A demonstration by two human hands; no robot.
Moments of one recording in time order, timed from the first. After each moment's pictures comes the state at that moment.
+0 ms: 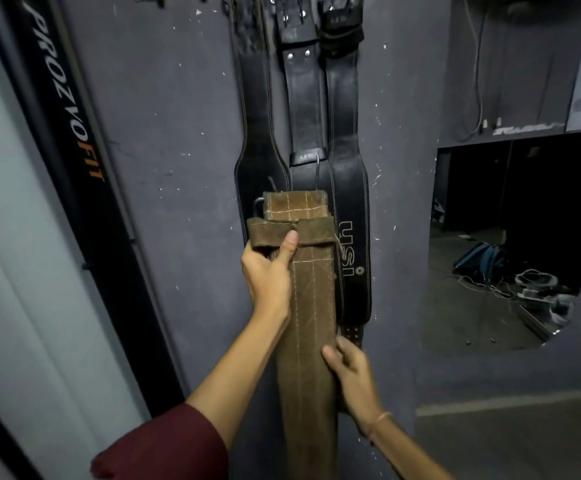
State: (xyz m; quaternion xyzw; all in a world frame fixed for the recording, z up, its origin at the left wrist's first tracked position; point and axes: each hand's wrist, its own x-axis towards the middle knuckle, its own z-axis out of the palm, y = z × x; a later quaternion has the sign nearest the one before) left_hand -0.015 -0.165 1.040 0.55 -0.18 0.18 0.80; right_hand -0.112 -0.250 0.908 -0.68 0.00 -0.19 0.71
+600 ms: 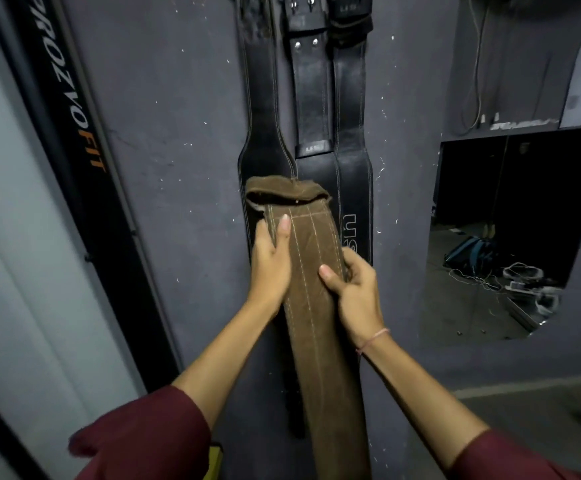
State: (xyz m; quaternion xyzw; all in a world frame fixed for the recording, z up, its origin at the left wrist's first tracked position) left_hand -0.011 -0.143 1.051 0.64 -0.26 0.12 0.71; right_hand -0.074 -0.246 1.006 -0.61 -0.06 -0.34 0.71
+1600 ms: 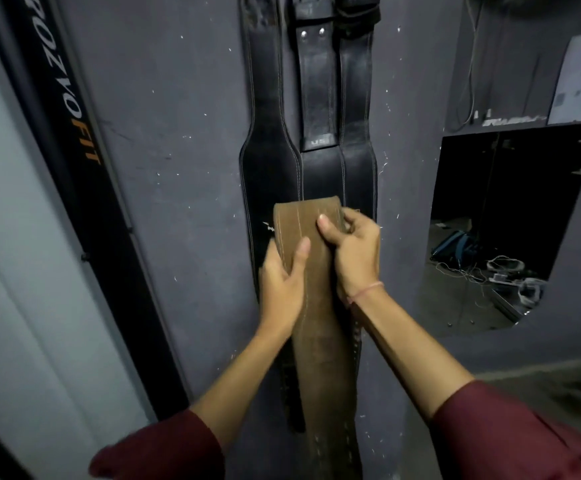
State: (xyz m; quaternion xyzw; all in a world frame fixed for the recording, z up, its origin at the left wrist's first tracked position) left_hand -0.011 -0.131 1.016 0.61 -0.28 0.10 0.73; right_hand -0.037 -0.231 1.049 -0.58 -0.01 -0.39 0.71
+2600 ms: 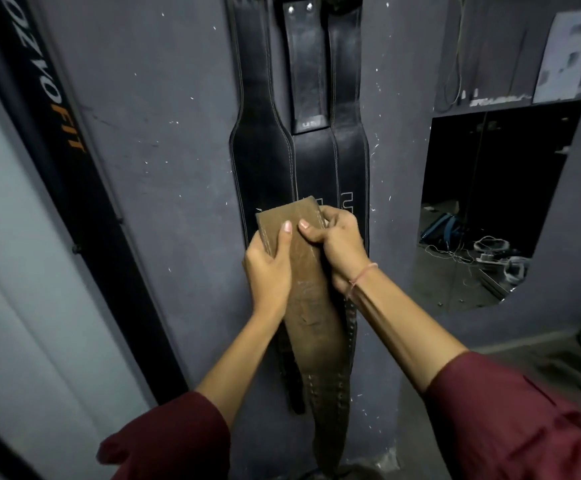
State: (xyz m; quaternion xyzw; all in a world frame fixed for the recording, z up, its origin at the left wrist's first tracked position) left_hand -0.002 -0.125 1.007 0.62 -0.21 0.17 0.74; right_hand -0.042 -0.224 1.043 -0.60 0.01 -0.25 0.76
